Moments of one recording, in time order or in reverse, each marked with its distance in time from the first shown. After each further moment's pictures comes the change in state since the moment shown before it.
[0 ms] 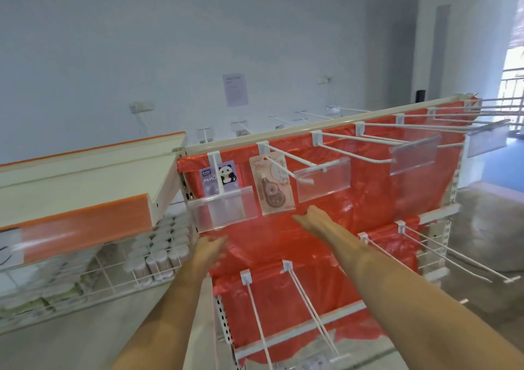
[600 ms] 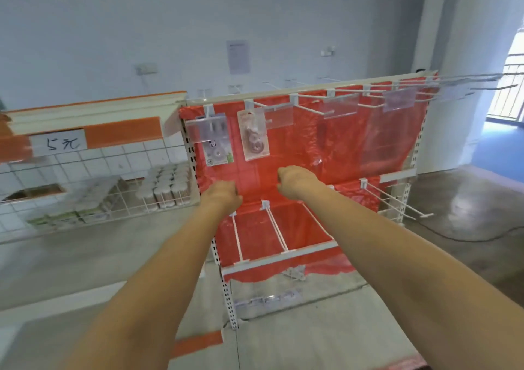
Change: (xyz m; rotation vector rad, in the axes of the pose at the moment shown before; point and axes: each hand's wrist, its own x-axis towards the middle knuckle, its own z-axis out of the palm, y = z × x) left_hand -0.153 0.020 0.035 1.023 -0.022 0.345; right_hand -0.156 0.016 -0.040 -0.504 0.021 -0.308
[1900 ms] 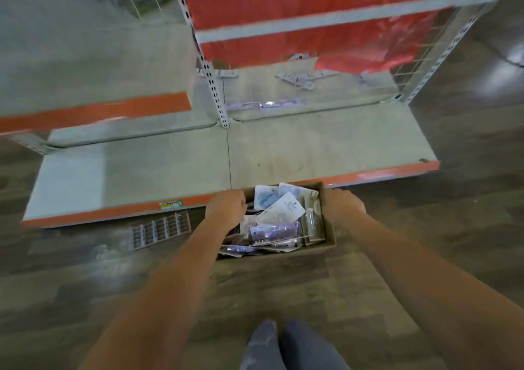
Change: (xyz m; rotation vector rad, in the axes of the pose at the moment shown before) left_hand -0.266 -0.082 0.529 0.083 -0.488 -0.100; right_hand -0.287 0.137 0.527 -0.025 -0.668 0.200
